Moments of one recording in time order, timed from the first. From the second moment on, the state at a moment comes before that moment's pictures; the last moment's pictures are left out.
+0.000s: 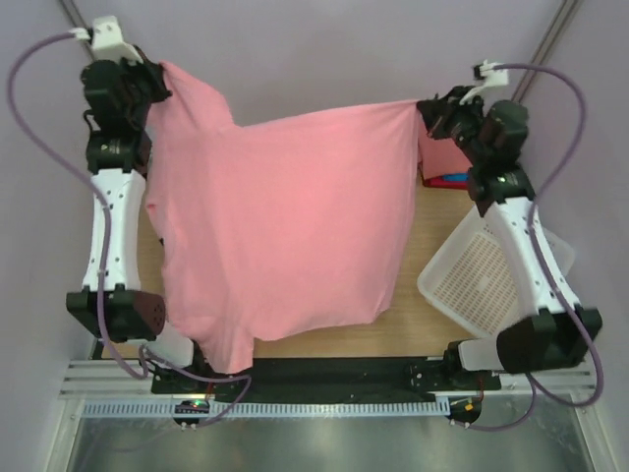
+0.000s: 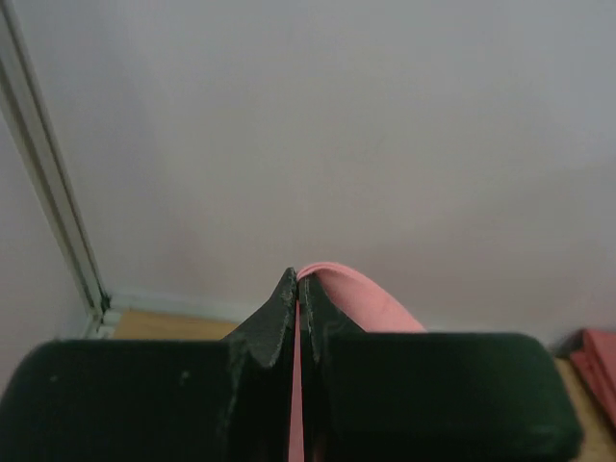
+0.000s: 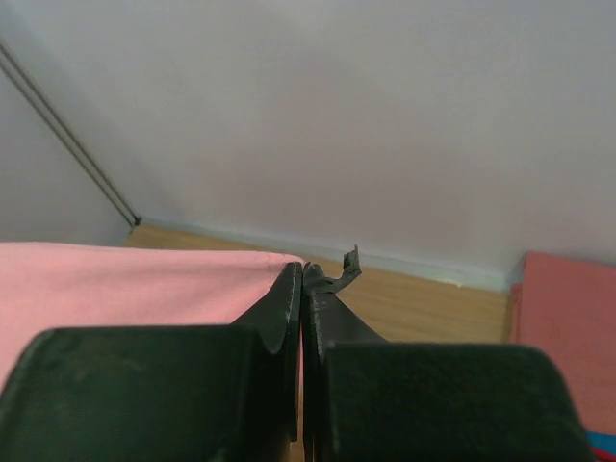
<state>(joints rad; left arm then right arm) 0.05 1.52 1.99 -0.27 0.01 -0.19 0.09 1.26 1.47 -0.04 -0.28 0.26</state>
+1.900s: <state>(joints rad) 0.08 1.86 1.51 -0.50 0.07 -0.38 0.04 2.31 1.84 -0.13 -0.28 0.16</state>
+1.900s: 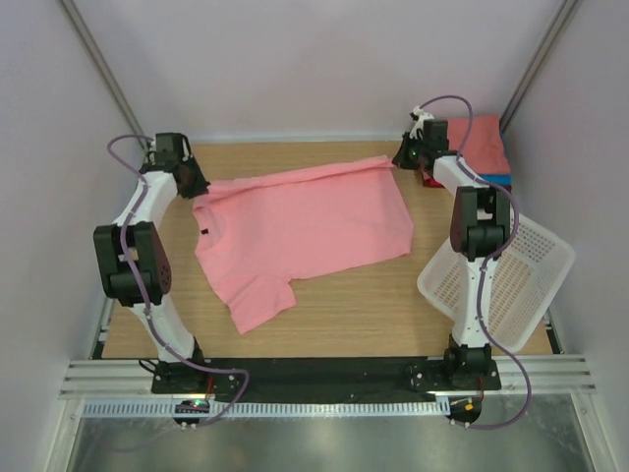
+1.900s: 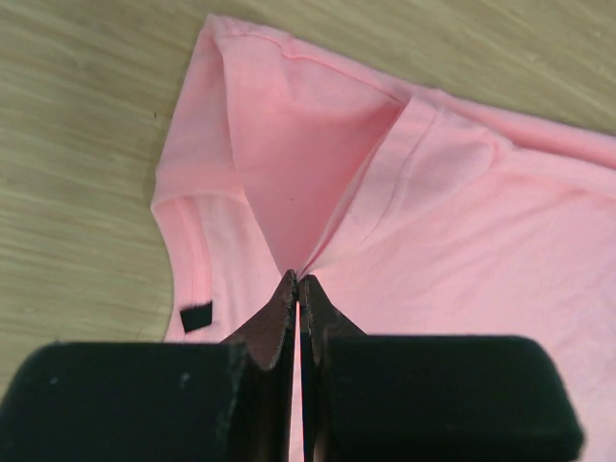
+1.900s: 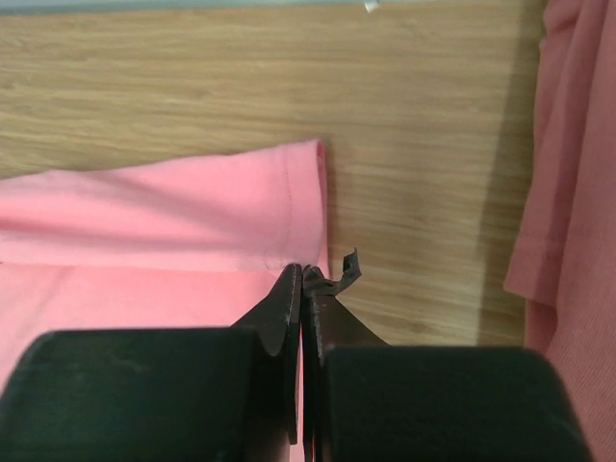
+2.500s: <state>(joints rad) 0.07 1.77 1.41 -0.68 0.08 -0.36 0.03 2.25 1.72 -0.16 -0.25 0.13</state>
